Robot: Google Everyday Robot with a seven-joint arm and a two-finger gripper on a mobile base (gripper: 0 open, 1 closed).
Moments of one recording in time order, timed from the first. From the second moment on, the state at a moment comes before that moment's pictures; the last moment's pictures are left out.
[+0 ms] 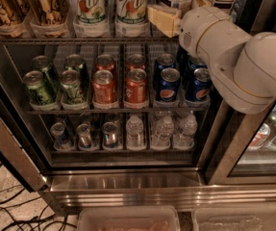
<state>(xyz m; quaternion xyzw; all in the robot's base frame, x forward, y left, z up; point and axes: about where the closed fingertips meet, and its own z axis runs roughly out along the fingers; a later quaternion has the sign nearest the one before) 0.638 -0.098 1.067 -0.18 0.63 0.11 0.75</state>
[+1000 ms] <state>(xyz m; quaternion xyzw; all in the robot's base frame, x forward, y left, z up) 0.638 -0.098 1.067 -0.18 0.63 0.11 0.75</state>
